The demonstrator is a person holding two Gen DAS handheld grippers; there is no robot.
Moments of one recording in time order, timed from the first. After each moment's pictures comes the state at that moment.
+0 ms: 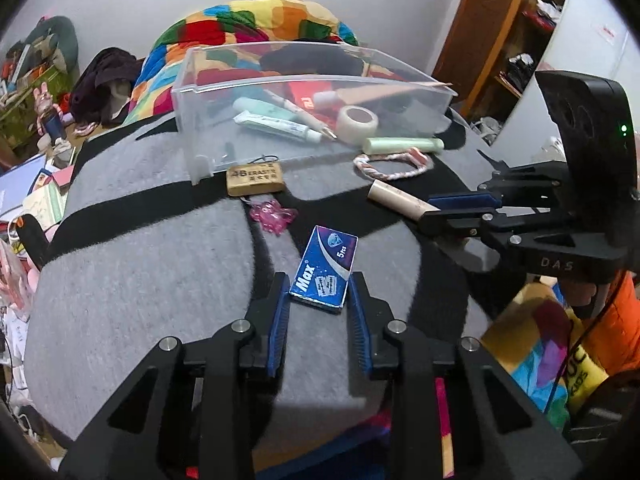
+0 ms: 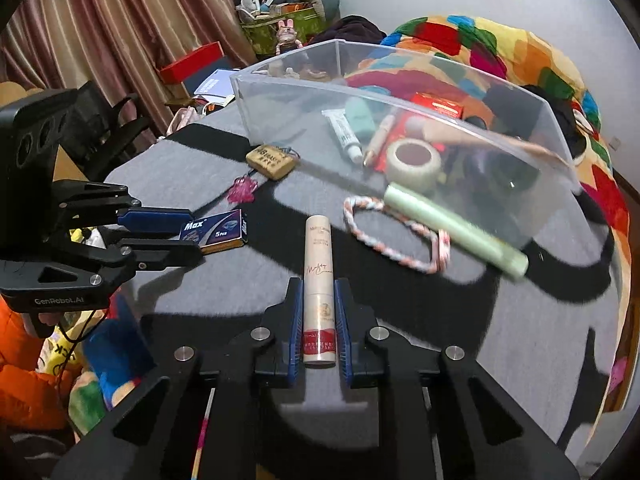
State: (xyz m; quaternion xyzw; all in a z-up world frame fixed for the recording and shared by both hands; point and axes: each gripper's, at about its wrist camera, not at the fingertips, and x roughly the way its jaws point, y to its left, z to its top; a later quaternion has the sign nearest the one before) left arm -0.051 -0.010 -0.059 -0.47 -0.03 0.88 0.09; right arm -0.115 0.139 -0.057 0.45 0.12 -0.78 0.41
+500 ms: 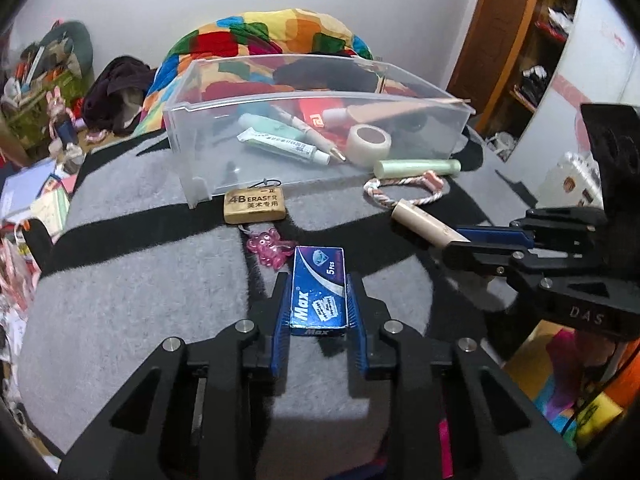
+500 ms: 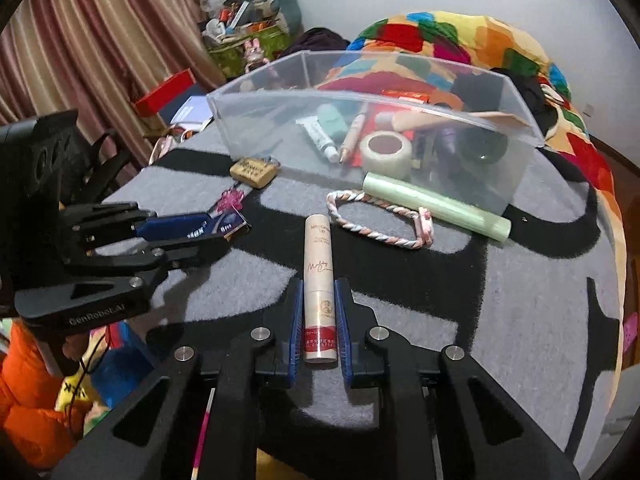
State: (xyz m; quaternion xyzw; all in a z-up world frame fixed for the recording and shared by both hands) left arm -0.071 -0.004 -0.063 -0.45 -0.05 0.89 0.06; right arm -0.109 0.144 -0.052 0.45 0.07 -0.82 0.36
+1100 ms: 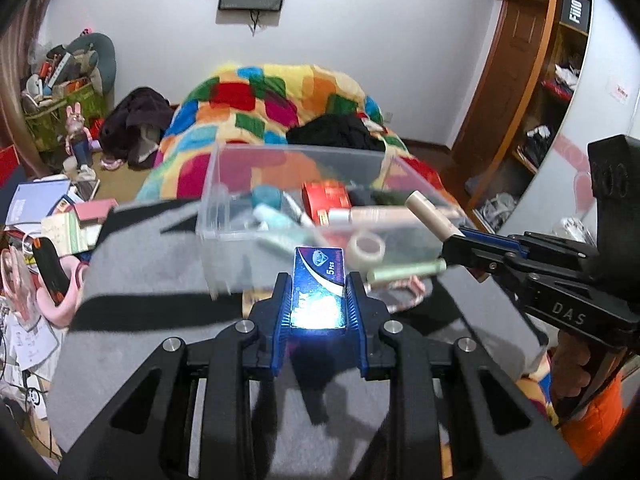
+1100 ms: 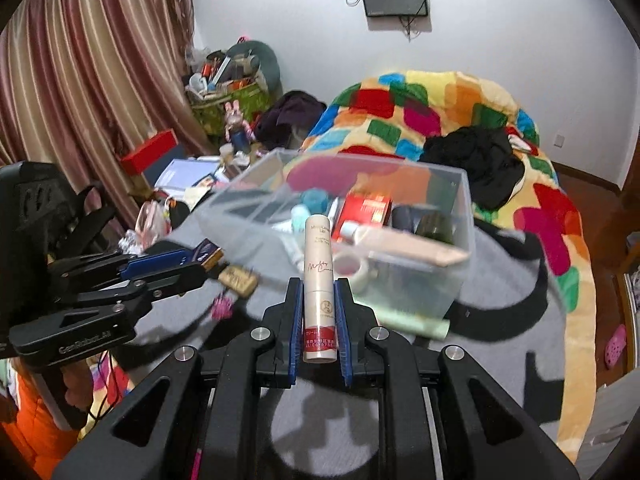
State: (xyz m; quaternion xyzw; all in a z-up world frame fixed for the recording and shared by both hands) left arm -0.086 -0.015 0.005 -0.36 -0.08 0.93 0.03; right arm -0.139 0.148 0.016 0.36 0.04 -0.87 0.32
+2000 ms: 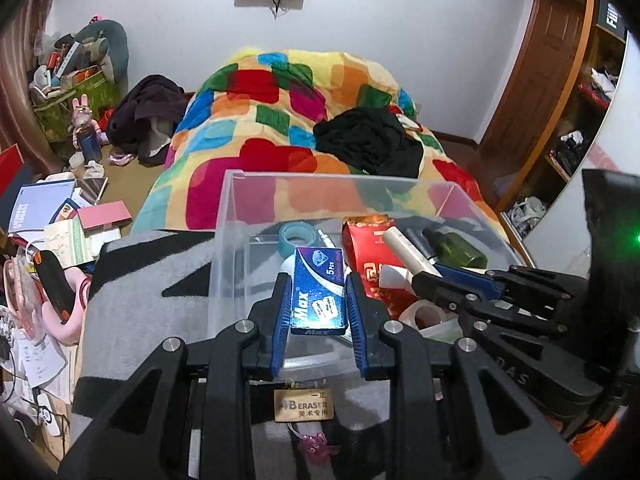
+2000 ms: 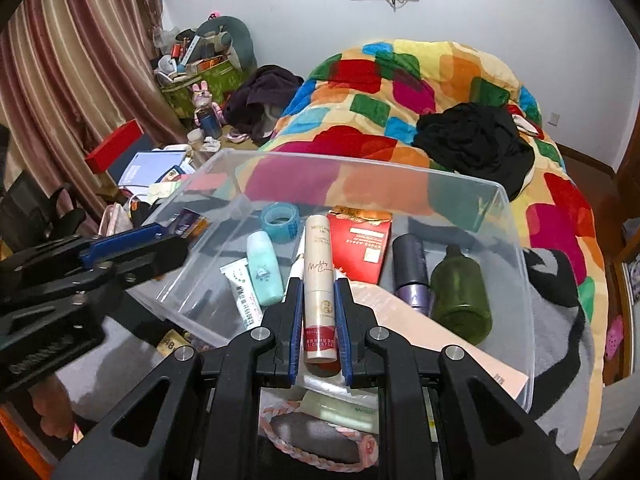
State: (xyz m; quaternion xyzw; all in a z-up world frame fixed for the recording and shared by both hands) left arm -0.179 -0.041 -0.007 -0.40 -0.08 0.91 0.00; right arm -0.222 0.097 -0.020 0.42 0.05 -0.86 0.29
